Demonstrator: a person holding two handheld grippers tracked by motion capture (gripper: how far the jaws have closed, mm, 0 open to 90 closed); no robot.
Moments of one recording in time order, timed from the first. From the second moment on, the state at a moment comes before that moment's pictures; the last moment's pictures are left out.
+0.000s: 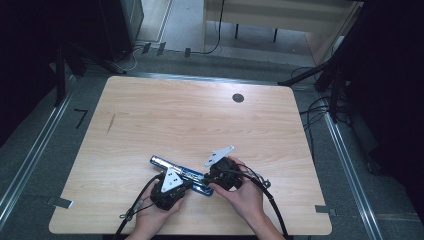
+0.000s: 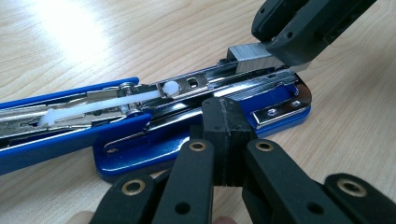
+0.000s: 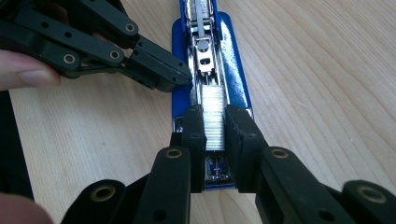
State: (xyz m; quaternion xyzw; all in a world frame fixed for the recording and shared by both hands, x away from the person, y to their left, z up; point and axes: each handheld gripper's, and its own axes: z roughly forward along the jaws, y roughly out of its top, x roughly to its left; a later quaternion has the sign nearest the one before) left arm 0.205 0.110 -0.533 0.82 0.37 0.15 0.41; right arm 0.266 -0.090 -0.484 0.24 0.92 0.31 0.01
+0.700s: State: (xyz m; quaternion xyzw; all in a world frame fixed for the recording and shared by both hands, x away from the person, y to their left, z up) left arm 0.205 0.110 -0.533 0.82 0.37 0.15 0.41; right arm 0.267 -0.089 -0.485 0.24 0.92 0.31 0.00
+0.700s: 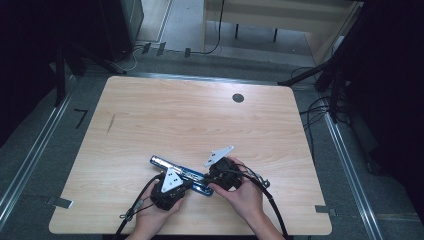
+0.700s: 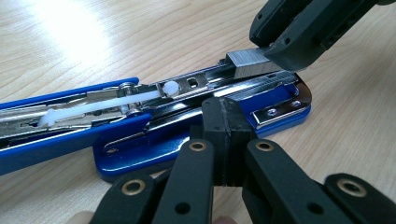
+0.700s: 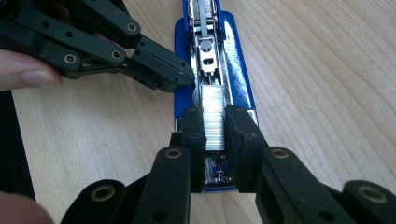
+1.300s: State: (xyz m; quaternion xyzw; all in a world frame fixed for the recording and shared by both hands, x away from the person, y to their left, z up) left arm 0.205 0.110 -0.533 0.82 0.37 0.15 0.41; right arm 0.268 -0.090 -0.485 0.24 0.92 0.31 0.00
